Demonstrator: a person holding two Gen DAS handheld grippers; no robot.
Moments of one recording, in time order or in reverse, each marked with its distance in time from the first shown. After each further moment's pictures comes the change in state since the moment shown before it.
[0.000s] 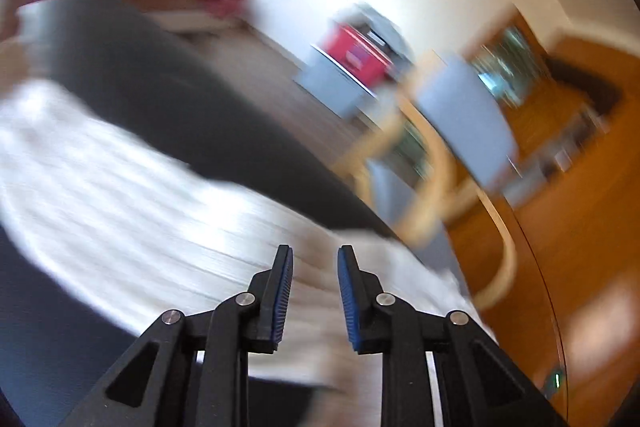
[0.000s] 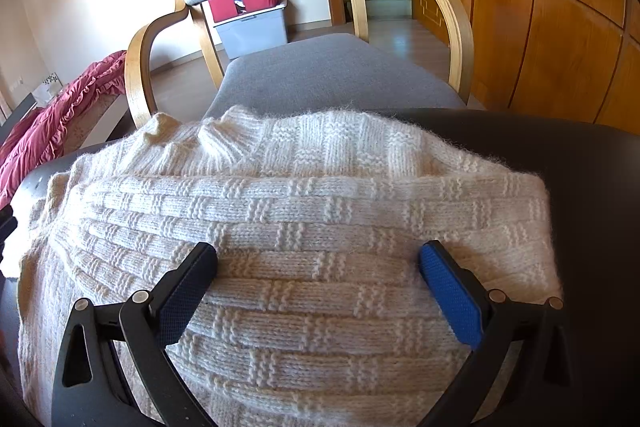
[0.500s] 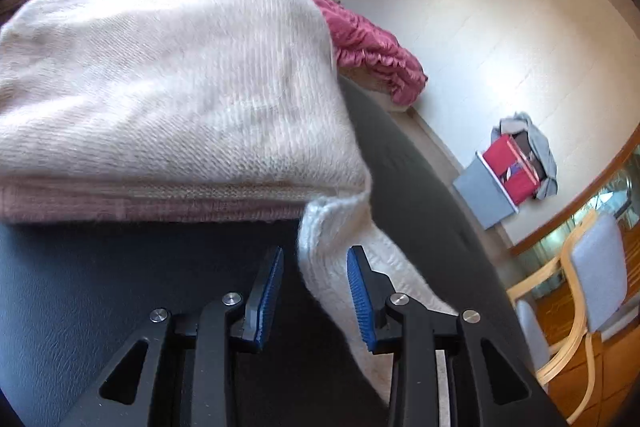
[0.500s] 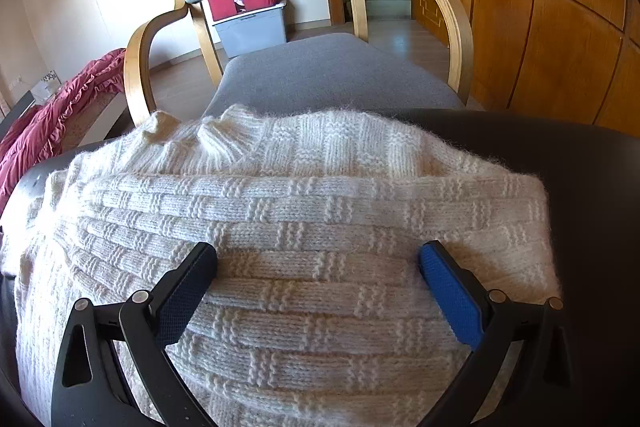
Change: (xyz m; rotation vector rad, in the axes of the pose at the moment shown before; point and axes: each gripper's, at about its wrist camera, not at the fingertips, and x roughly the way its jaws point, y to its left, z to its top) left arm -0.045 0.154 0.062 -0.233 -0.218 0.417; right arm 0.000 0.001 0.000 -0.005 0.003 -0.007
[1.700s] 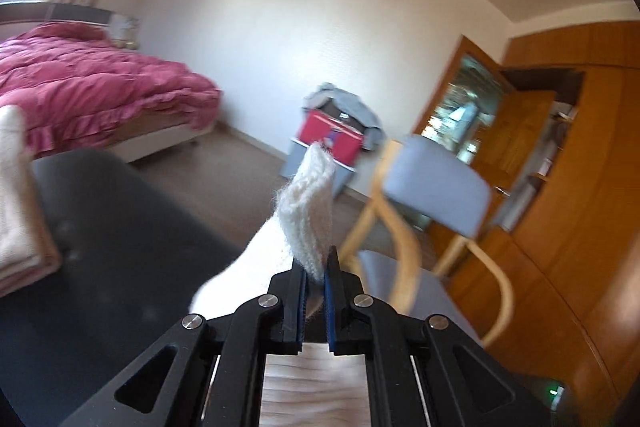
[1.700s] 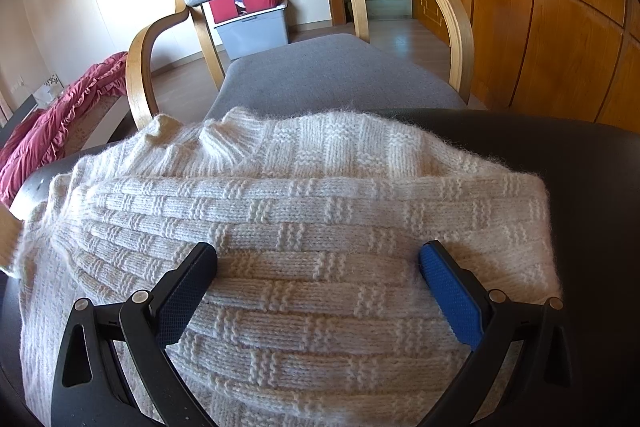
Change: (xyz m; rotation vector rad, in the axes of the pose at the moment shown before) left arm -0.122 -0.232 -0.039 0.474 -0.054 -0.602; right arm -0.002 -0.003 0.000 0.015 -0.004 0.019
